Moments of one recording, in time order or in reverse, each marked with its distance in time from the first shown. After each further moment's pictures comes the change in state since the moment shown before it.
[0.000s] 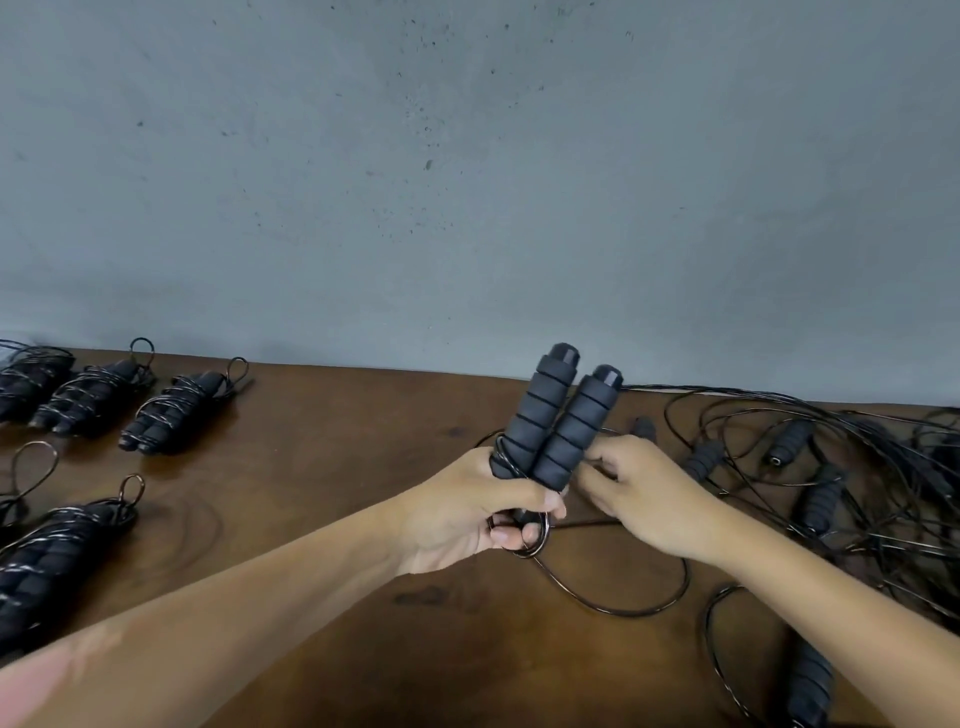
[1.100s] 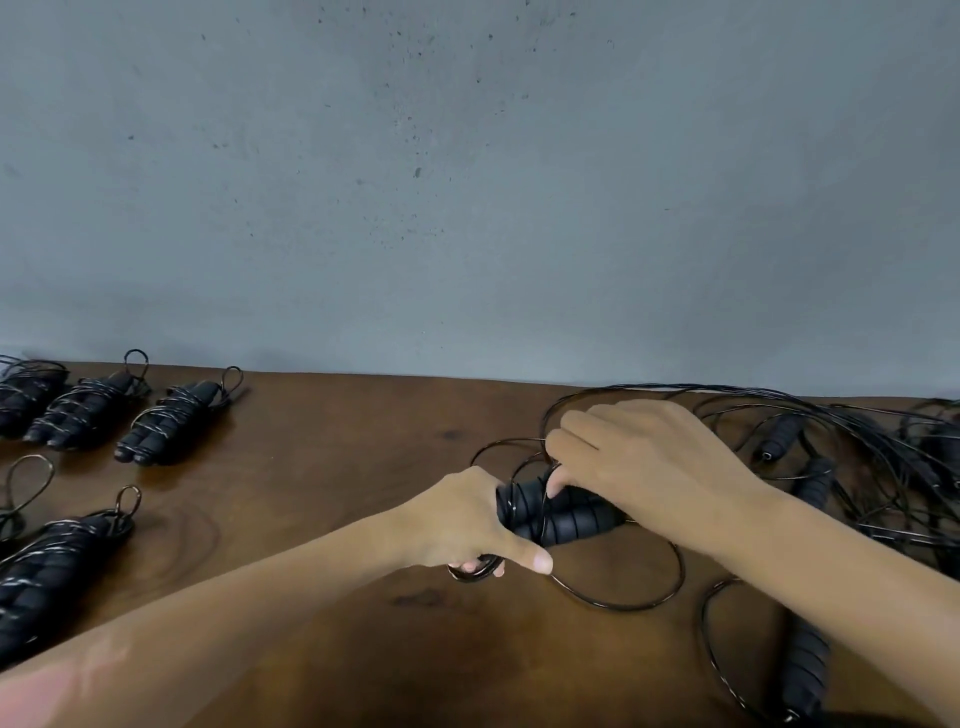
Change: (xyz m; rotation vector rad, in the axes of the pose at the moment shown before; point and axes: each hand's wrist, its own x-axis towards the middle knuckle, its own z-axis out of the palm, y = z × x) left_hand 0.003 -0.008 -0.010 0.758 0.133 -0.220; right_hand -0.008 -0.037 -0.023 -0.986 0.241 -0.579
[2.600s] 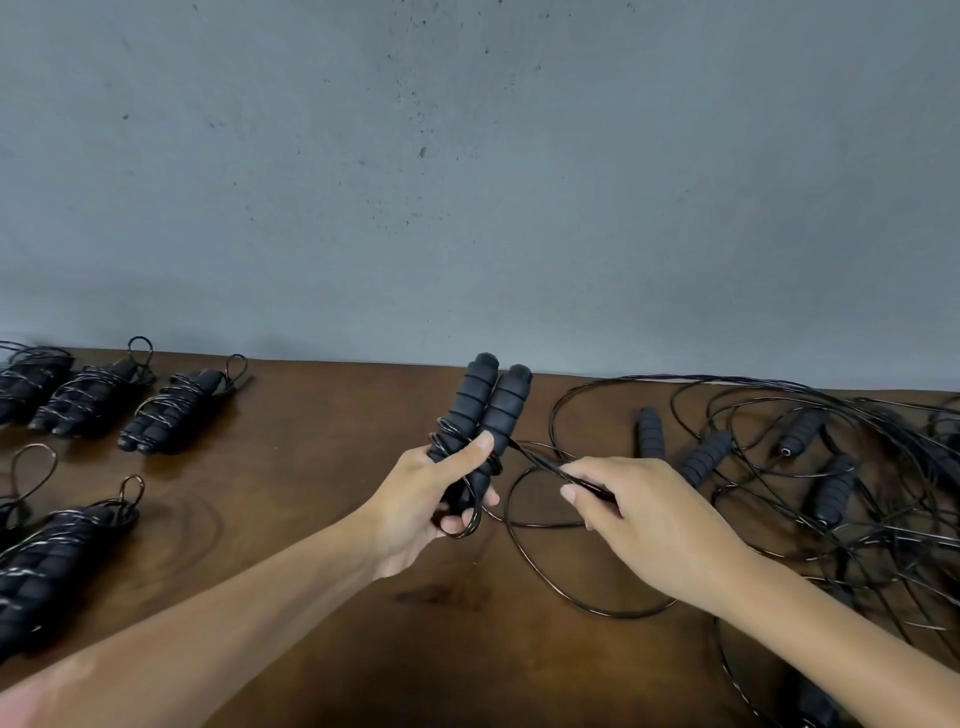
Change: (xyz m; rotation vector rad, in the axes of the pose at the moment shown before) left_hand -0.001 -0.029 -0.009 -0.830 0.256 0.107; right_hand -0.028 -0.022 0.045 0.655 -0.245 0.619
